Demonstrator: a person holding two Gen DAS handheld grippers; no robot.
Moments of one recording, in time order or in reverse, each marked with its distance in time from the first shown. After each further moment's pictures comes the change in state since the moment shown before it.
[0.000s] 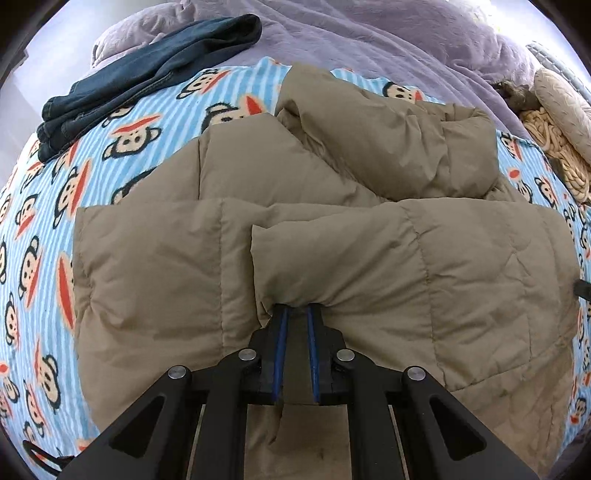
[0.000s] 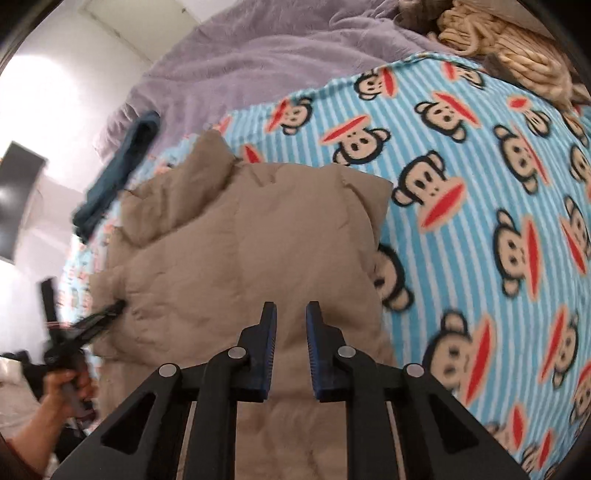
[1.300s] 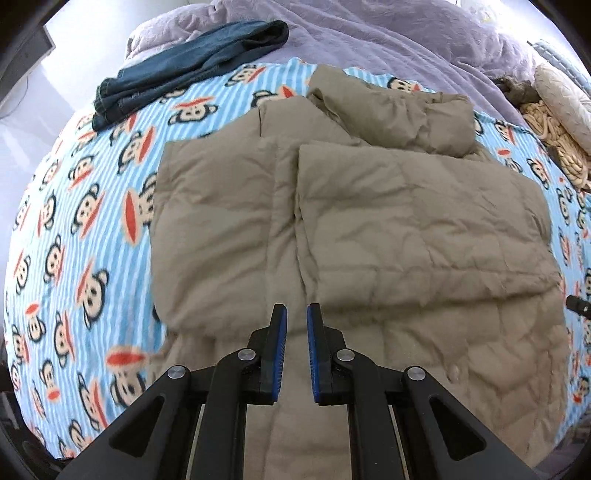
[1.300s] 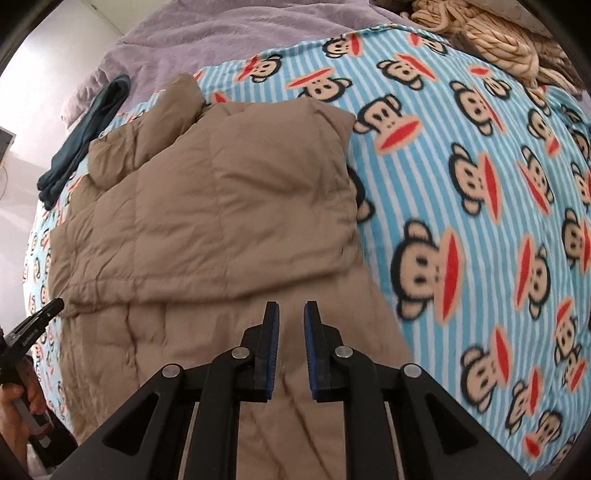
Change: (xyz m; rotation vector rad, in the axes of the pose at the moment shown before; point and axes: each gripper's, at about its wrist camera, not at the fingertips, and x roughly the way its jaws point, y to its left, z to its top) left arm -0.079 0.001 -0.072 -0.043 0.032 0.066; right arm -0.040 -0.021 -0.082 0.043 0.069 -0.093
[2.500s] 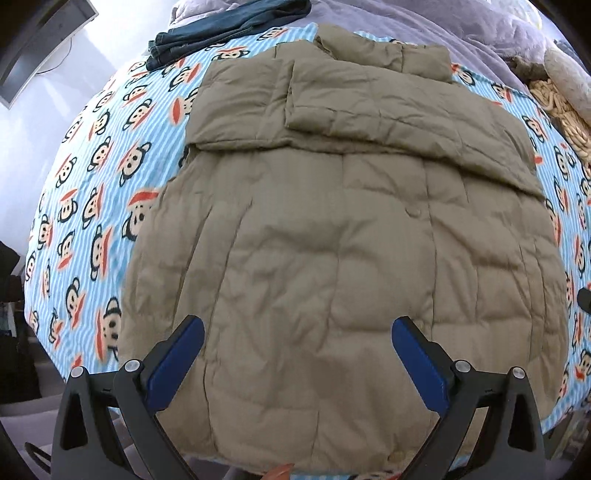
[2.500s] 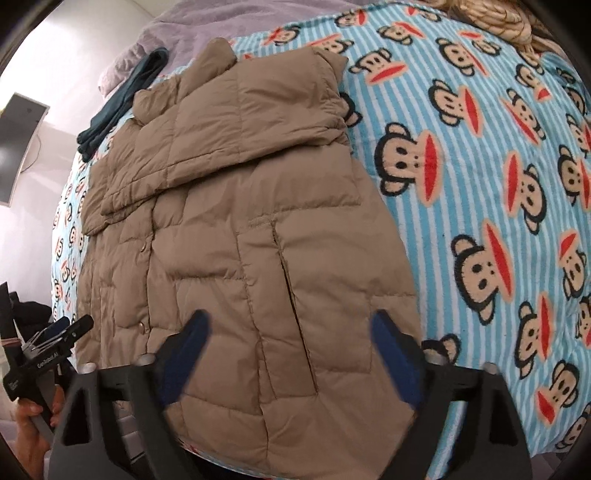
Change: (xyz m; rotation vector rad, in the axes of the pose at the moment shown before) left arm -0.090 -0.049 -0.117 -0.113 0.077 0.126; right arm -0.035 -0.031 -0.089 -0.100 0.041 0.115
